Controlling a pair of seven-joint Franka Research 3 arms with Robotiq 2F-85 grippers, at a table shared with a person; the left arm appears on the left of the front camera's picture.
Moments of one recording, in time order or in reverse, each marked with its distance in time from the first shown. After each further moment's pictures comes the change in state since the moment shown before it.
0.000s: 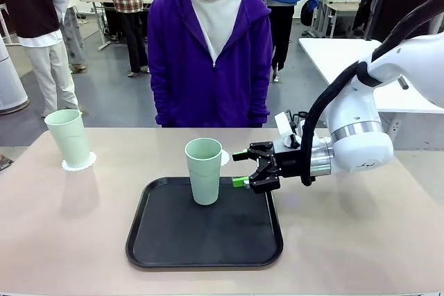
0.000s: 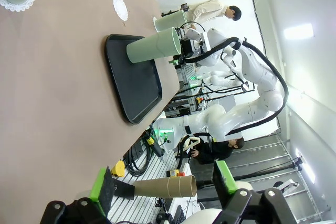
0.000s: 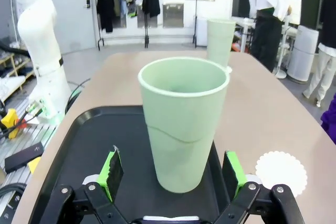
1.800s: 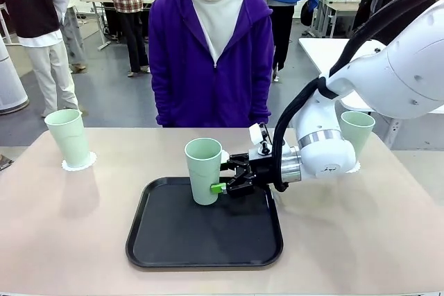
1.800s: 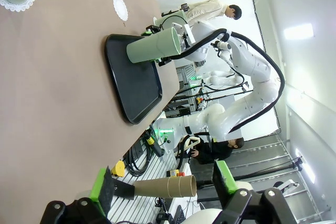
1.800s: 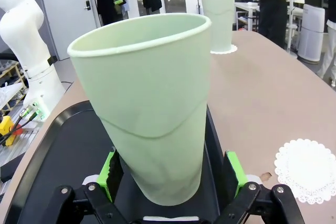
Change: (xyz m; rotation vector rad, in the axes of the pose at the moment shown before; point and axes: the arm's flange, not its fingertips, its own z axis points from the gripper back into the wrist) left arm 0.000 0.000 0.000 0.000 0.000 0.000; right arm -0.039 -0.025 -0.060 0.039 0.046 -0.108
